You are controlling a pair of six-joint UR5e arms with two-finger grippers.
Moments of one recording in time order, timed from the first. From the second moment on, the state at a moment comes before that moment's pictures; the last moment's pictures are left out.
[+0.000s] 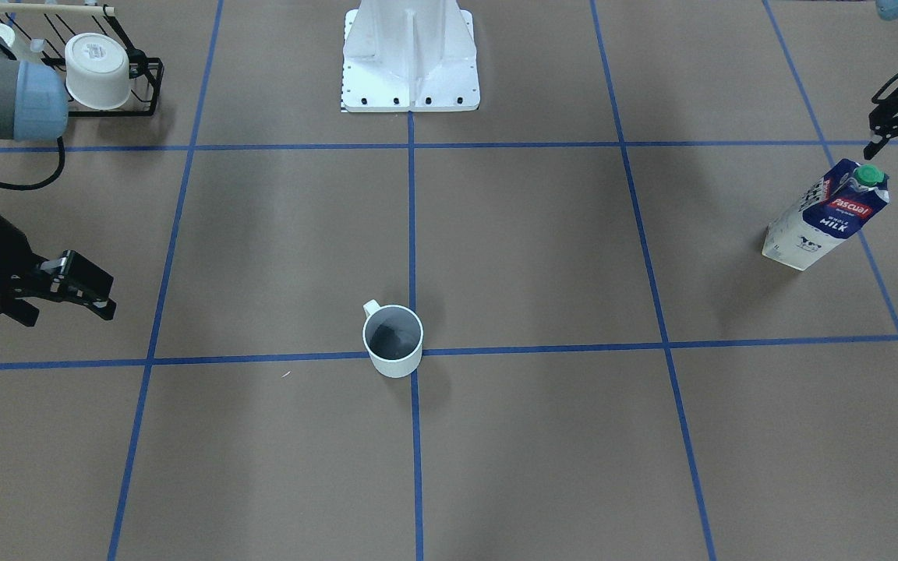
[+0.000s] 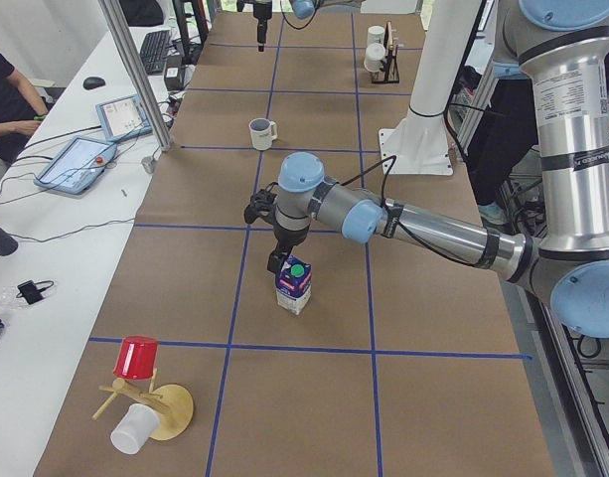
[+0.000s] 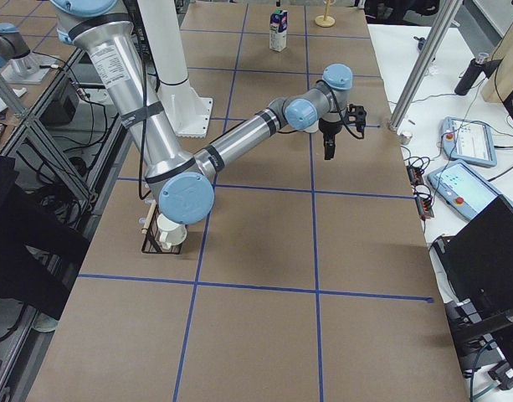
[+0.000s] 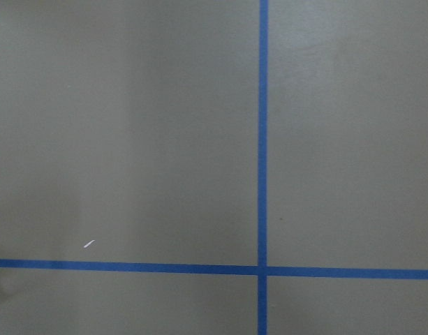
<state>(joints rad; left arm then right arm) -1.30 -1.36 -2.03 -1.78 -2.29 -0.07 1.13 -1.15 1.72 -1.53 2.29 0.74</state>
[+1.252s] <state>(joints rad) -1.19 -1.38 -1.95 -1.79 -2.23 -0.08 1.15 -1.20 1.72 -1.53 2.29 0.74</state>
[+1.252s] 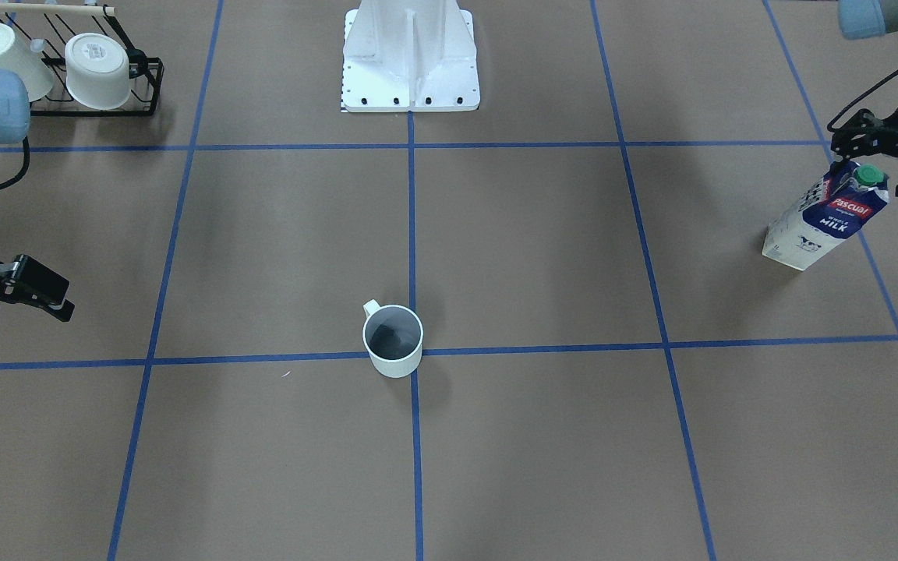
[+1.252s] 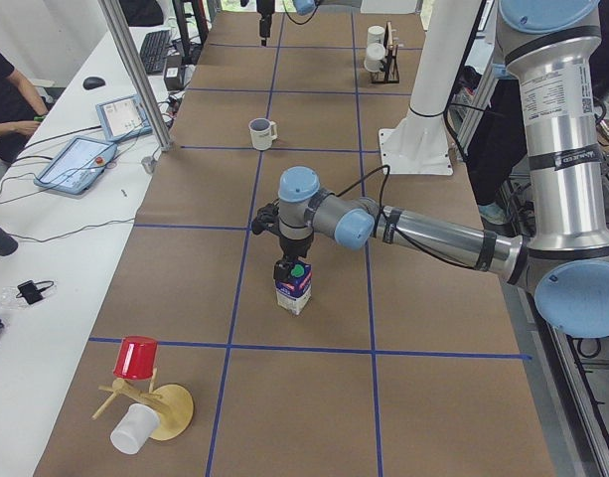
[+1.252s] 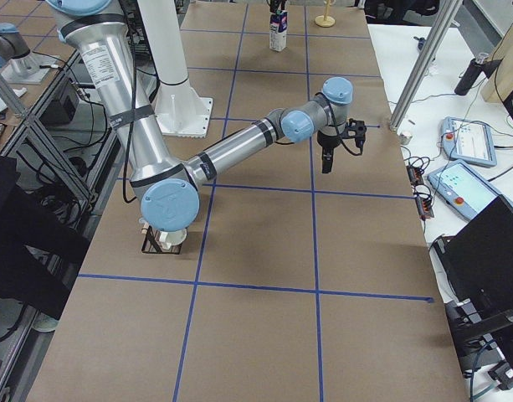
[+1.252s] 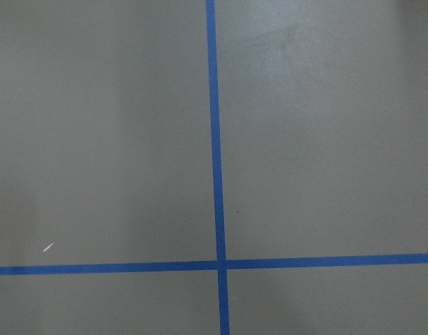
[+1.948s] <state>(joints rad) -1.18 -1.41 -1.91 -1.78 -2.24 -0.08 1.15 -1.20 1.72 -1.53 2.29 0.74</state>
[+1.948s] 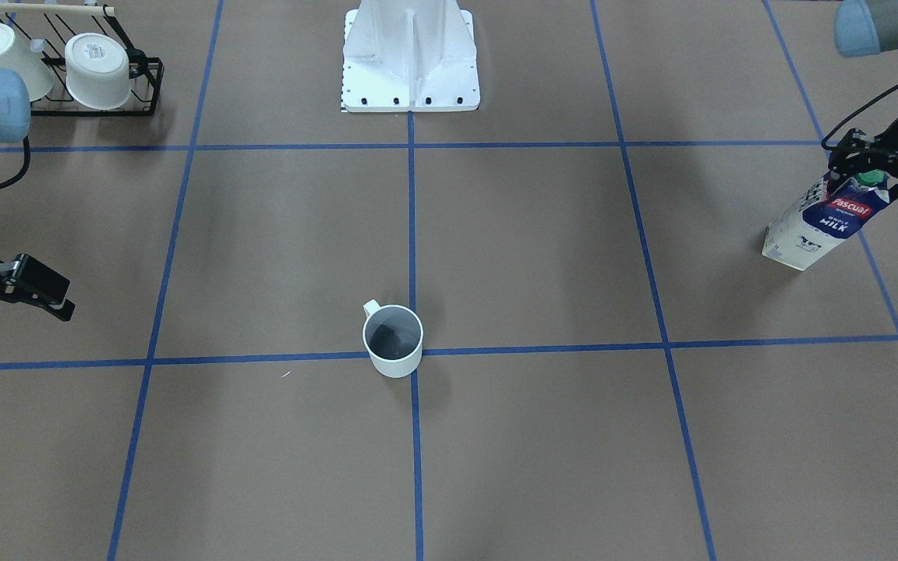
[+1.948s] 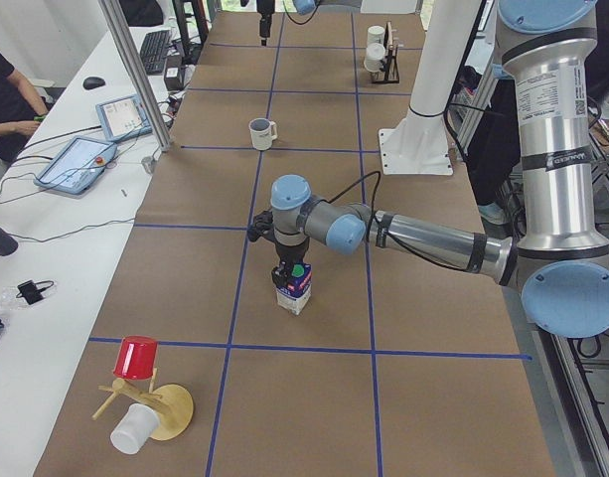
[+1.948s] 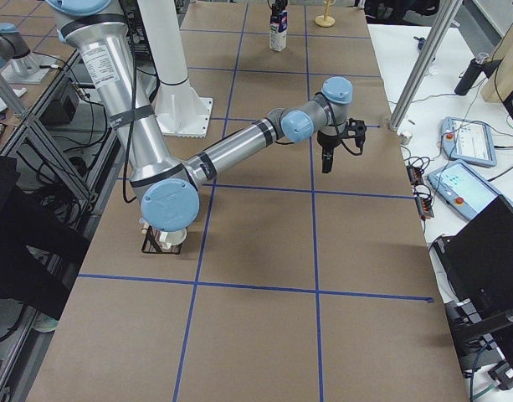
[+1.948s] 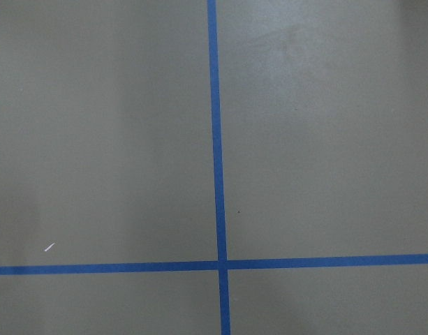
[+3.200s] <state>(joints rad) -1.11 -2.19 -1.82 -1.09 -2.34 -0.46 1.16 -1.22 1.75 -1.53 2.31 0.74</state>
